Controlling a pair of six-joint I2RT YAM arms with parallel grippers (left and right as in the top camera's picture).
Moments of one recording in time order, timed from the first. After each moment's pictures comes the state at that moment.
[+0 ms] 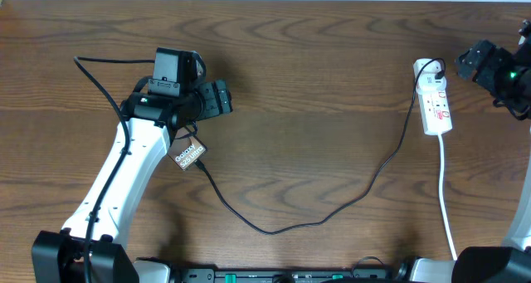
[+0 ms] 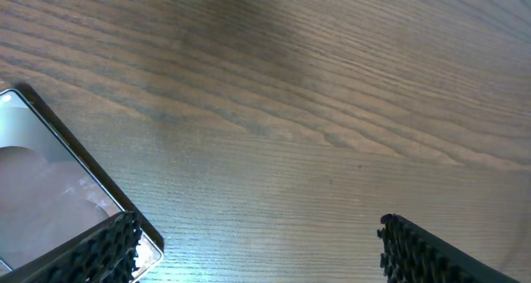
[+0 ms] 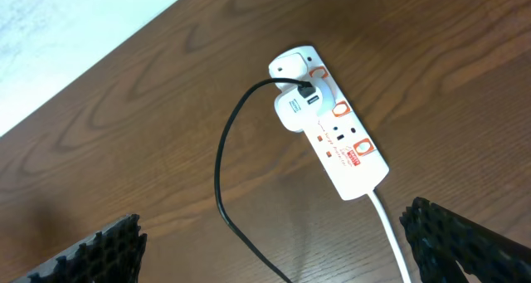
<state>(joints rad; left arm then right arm) -0.19 1.50 1.16 -0.65 0.17 -0.43 -0.38 1.53 1.63 -1.02 -0.25 0.23</state>
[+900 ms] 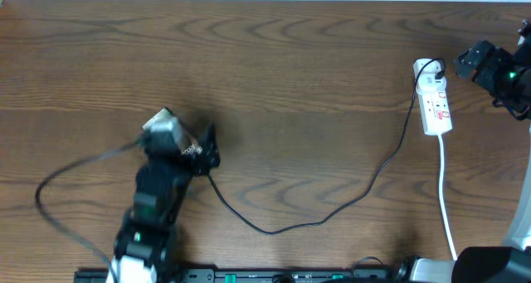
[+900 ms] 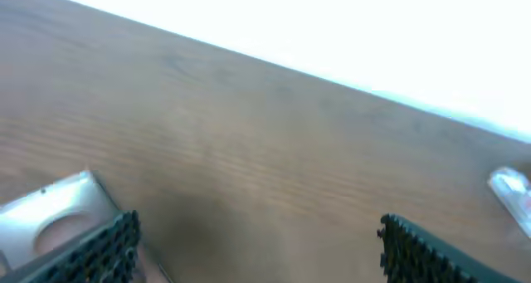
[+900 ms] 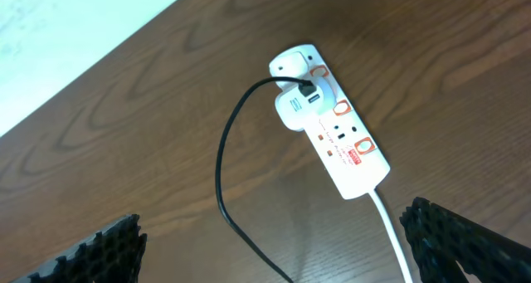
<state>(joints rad) -0.26 0.69 0.24 0.20 -0.06 -0.40 -0.38 1.53 1.63 -1.02 -0.24 0.24</state>
